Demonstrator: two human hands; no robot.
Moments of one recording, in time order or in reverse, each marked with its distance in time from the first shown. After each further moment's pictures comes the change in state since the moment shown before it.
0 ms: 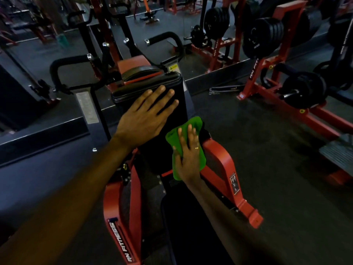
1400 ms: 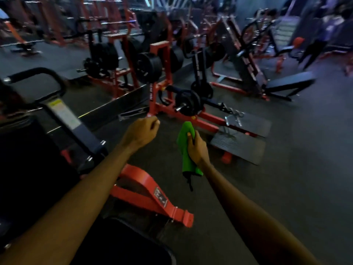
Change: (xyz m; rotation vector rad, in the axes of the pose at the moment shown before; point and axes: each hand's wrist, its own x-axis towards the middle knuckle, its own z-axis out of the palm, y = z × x) left_hand 0.235 0.229 0.008 -1.229 -0.294 -0.290; right_hand 0.012 0.126 -0.350 -0.129 0.186 0.747
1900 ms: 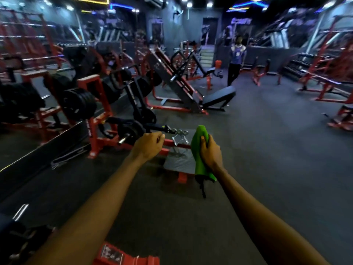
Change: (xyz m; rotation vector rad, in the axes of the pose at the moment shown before) left_hand 0.151 0.235 0.143 -0.181 -0.149 0.244; right_hand 0.062 0.078 -0.298 -0.147 0.476 0.105
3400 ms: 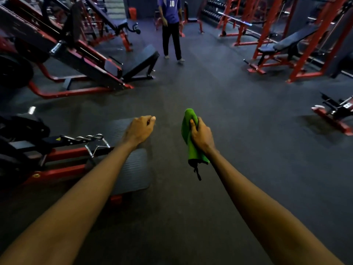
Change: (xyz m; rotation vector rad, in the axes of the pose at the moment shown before) left_hand 0.524 0.194 0.513 -0.202 -0.324 0.179; right_hand 0.473 0.383 -0.221 -0.184 0.206 0.296
